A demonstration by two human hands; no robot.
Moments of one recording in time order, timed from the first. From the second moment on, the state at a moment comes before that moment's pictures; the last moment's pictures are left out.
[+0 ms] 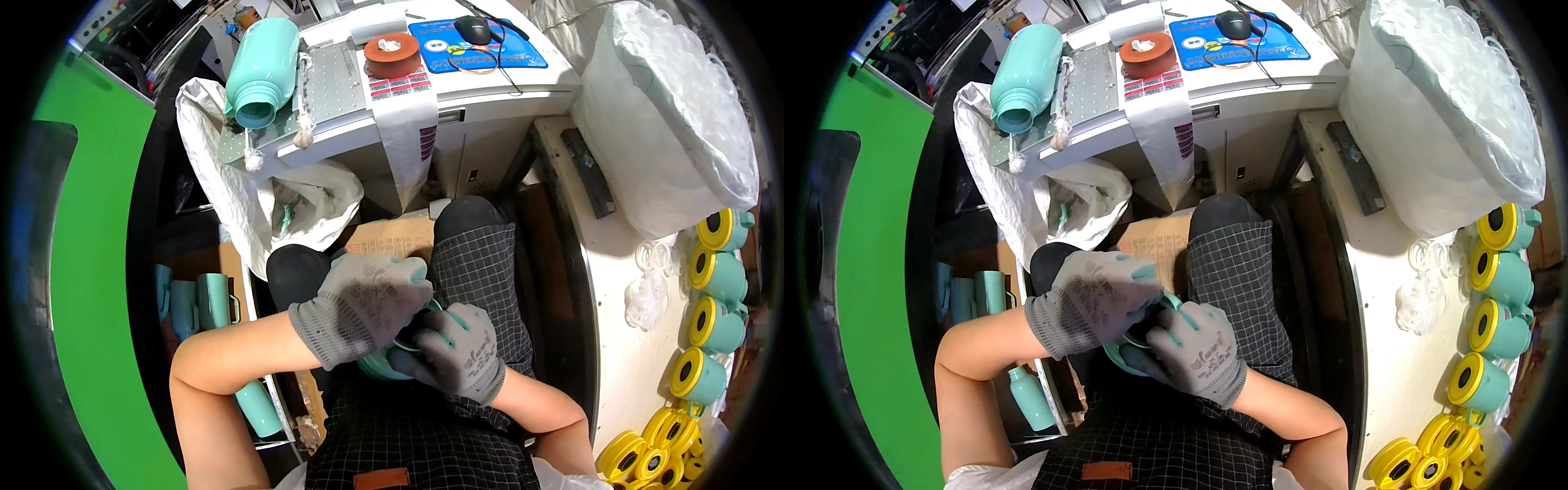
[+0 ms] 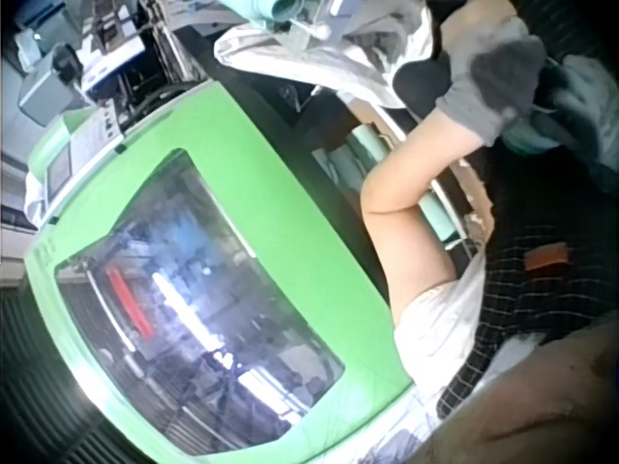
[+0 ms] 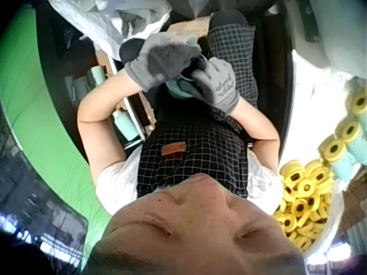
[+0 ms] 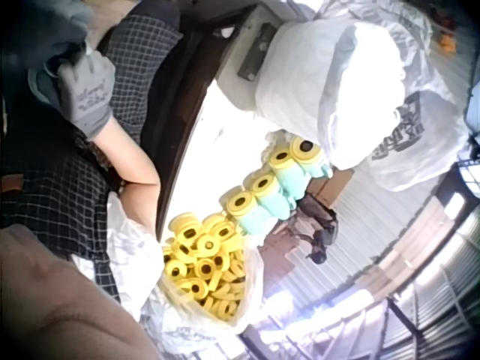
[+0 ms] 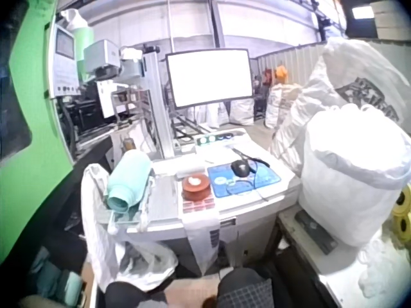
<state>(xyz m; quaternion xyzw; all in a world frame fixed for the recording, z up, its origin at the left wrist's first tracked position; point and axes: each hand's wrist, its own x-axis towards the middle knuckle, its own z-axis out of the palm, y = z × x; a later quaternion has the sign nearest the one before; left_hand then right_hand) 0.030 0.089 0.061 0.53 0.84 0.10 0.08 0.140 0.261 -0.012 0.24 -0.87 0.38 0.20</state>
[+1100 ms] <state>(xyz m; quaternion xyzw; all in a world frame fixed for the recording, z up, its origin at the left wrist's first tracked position) 0.027 0.112 0.067 0.50 0.85 0.01 0.15 0.141 0.266 -0.019 0.21 -0.88 0.39 0.19</state>
